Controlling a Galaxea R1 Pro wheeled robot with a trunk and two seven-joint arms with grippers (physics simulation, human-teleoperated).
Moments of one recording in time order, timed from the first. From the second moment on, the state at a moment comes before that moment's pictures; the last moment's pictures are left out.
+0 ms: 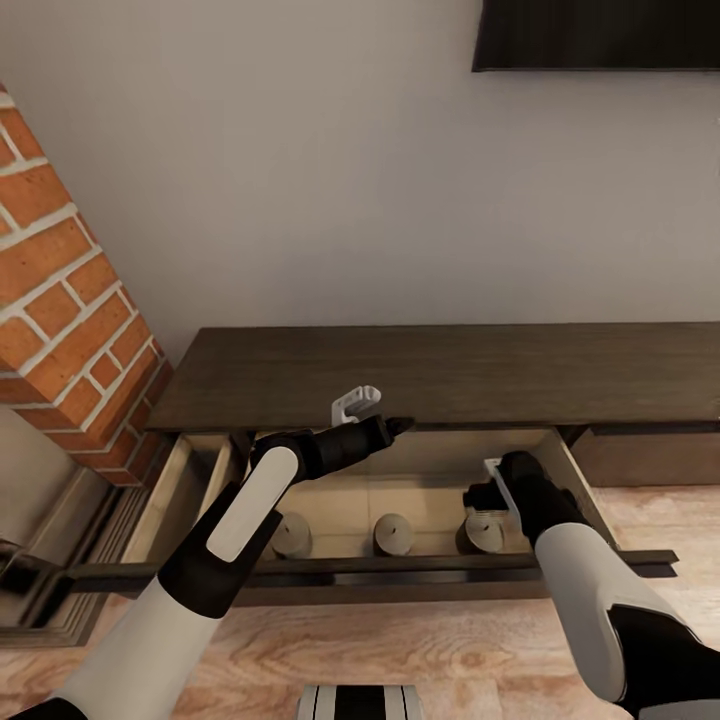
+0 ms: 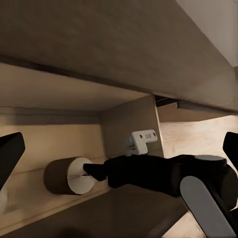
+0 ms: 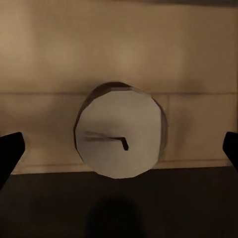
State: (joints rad) left arm -0.75 -0.07 -0.51 -1.45 1.24 0.66 0.47; right arm -0.93 -0.01 -0.17 -0.57 0.34 0.88 0.14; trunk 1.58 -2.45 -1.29
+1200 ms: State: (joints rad) left arm -0.75 -0.08 -0.53 -1.45 1.25 0.67 0.48; right arm -0.93 -0.36 -0.22 -0.60 0.34 0.88 1.23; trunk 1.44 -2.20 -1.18
